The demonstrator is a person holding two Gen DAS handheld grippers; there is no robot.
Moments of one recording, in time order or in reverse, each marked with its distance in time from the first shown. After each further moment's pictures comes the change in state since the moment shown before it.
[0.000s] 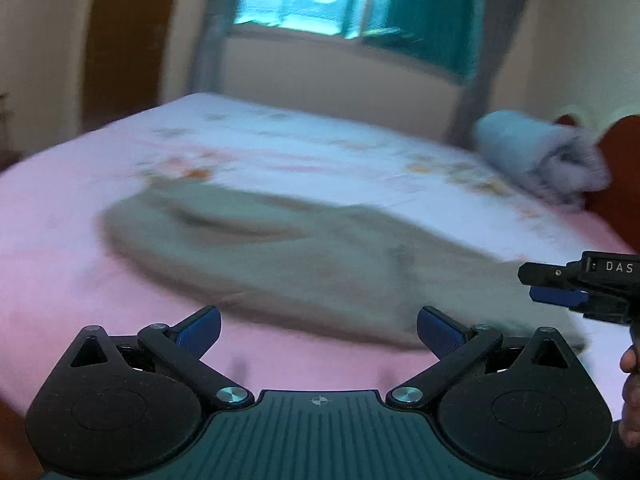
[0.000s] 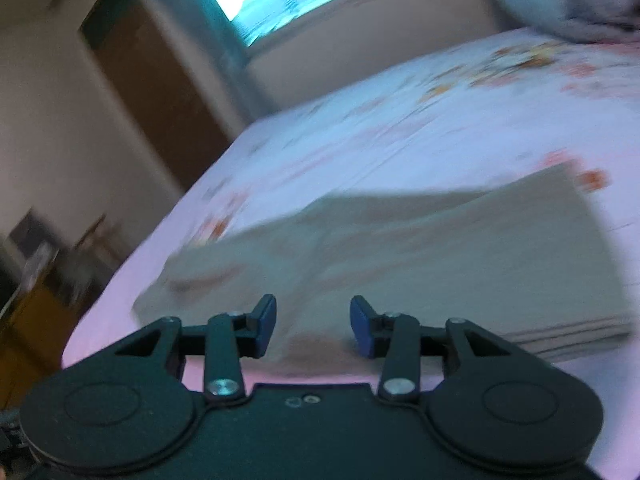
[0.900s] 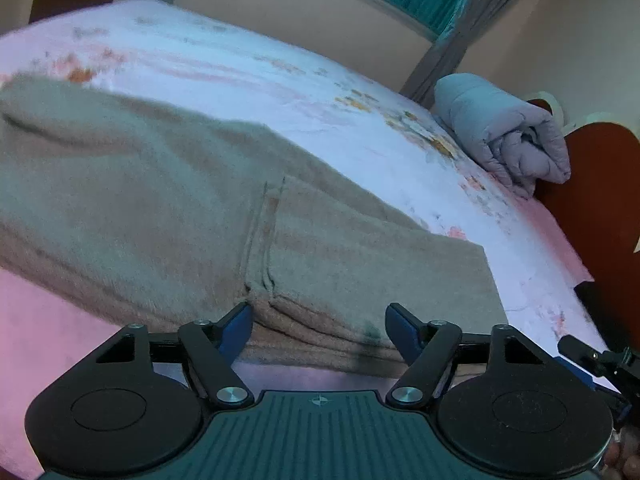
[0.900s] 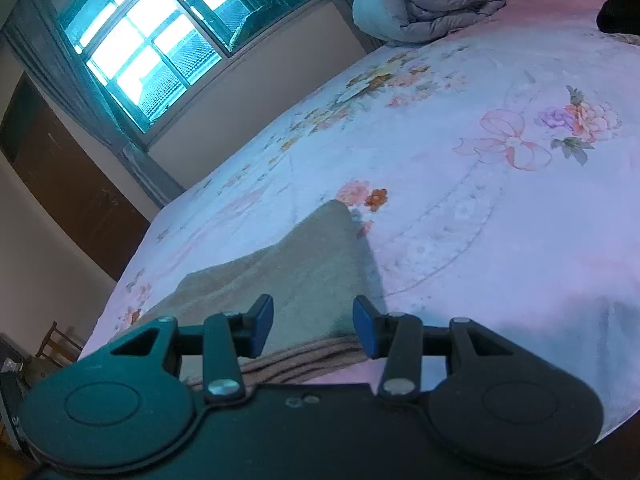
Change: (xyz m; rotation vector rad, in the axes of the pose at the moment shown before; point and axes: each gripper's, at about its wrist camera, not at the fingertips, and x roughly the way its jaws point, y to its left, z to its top) left arm 0.104 -0.068 -0.003 -0.144 0.211 -0.165; right arm -0.079 -0.130 -0.020 0.258 -0.141 -0.157
